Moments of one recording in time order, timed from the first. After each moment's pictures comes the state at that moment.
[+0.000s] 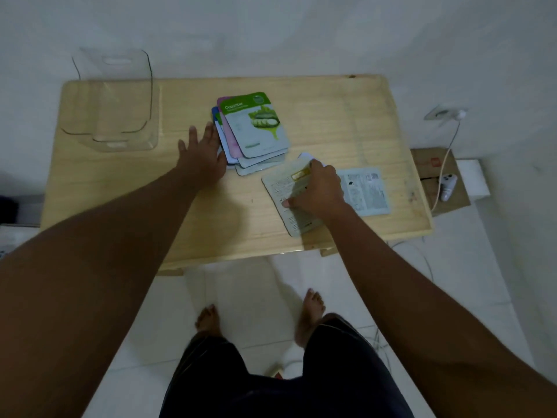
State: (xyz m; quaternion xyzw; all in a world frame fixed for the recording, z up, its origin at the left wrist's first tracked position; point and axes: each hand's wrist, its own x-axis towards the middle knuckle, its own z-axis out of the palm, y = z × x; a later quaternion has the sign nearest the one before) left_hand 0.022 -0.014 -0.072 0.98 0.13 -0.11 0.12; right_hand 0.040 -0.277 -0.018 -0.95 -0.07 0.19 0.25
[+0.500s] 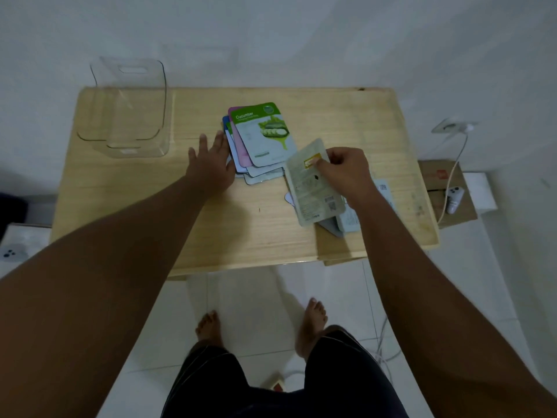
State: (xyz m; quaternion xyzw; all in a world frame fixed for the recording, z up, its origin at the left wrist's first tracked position) left_hand 0.021 -0.013 -0.071 0.98 0.13 -0.11 0.13; right_hand 0.079 -0.283 0.012 -0.88 -0.01 0.14 0.45
